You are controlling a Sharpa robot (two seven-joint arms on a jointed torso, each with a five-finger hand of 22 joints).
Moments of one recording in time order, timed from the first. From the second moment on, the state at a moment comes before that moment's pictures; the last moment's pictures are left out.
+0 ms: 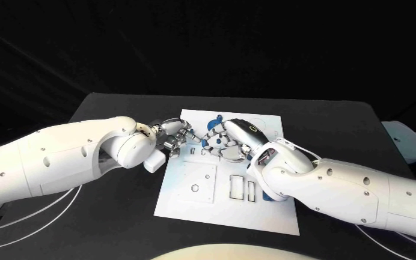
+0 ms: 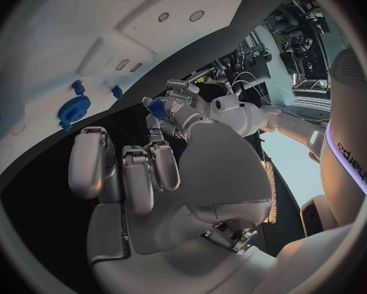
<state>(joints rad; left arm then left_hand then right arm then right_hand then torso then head) 1.16 -0.94 -0.05 1.63 -0.30 -0.26 -0.31 0.64 -0.02 0.90 0.29 0.26 1.06 0.11 0.19 0.12 1.25 0.03 1.10 0.86 1.47 -0.04 1.53 1.31 0.14 1.23 0.06 1.27 0.91 1.09 -0.59 -0.14 1.56 -1.42 -0.62 -0.04 1.25 -0.09 0.35 0.03 0.30 1.10 0.11 0.14 0.12 1.42 0.04 1.42 1.31 1.47 -0.03 1.56 1.31 0.08 1.41 0.08 1.25 1.31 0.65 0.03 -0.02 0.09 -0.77</state>
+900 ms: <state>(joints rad) 1.15 -0.91 -0.05 1.64 -0.07 -0.18 -0.23 0.64 -0.01 0.92 0.29 0.26 1.09 0.10 0.19 0.12 1.30 0.02 1.15 0.94 1.47 -0.04 1.55 1.31 0.12 1.25 0.06 1.30 0.96 1.09 -0.61 -0.13 1.61 -1.39 -0.73 0.05 1.25 -0.09 0.35 0.03 0.29 1.10 0.11 0.14 0.12 1.42 0.04 1.42 1.31 1.47 -0.03 1.56 1.31 0.08 1.41 0.08 1.26 1.31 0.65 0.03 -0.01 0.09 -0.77</state>
